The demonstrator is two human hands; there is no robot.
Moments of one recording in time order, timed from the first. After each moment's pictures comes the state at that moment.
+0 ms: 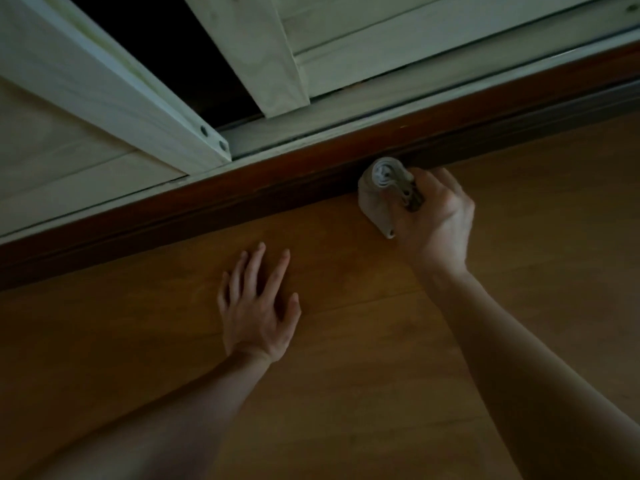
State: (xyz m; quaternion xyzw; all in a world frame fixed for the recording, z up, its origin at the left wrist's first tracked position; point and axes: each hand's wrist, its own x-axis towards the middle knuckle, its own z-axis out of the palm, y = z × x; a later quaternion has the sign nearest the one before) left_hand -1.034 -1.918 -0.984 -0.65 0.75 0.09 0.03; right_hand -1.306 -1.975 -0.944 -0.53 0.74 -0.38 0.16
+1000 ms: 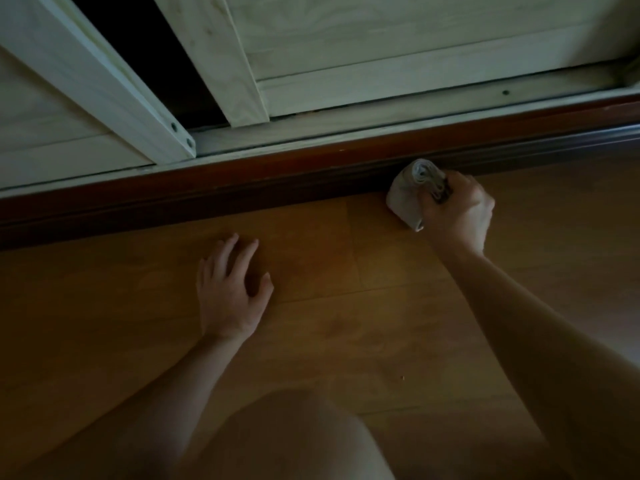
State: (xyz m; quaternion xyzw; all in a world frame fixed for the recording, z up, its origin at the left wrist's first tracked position) left_hand -1.093 -1.919 -0.977 -0.68 0.71 0.13 -0.09; right_hand -1.430 -1.973 -0.938 -0.51 0.79 -0.32 0.11
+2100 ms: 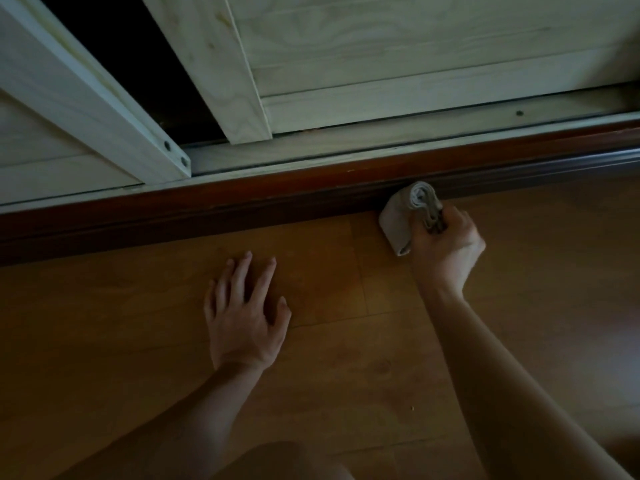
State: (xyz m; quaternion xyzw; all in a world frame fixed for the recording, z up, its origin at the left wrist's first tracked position) left_hand -1.117 -1.916 -0.985 -0.69 0.71 0.10 -0.04; right_hand -1.391 -1.971 -0.945 -0.42 0.82 -0.38 0.10
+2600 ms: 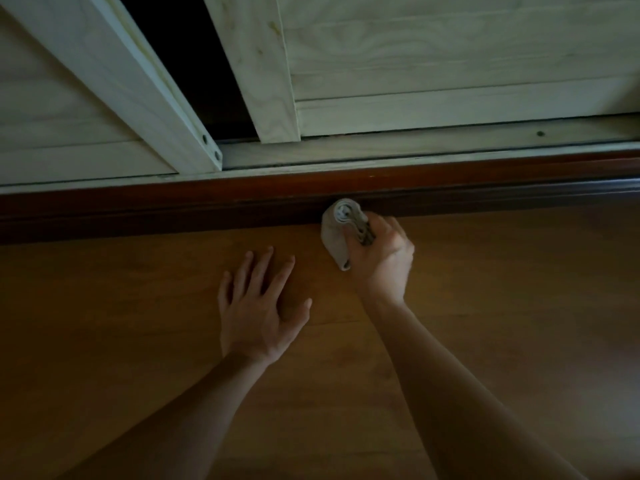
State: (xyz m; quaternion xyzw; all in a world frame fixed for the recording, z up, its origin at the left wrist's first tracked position) left_hand -1.115 -1.921 -0.980 -0.67 0.74 0.10 0.00; right_hand -1.307 -1.978 -0.946 -0.53 0.73 -0.39 0.16
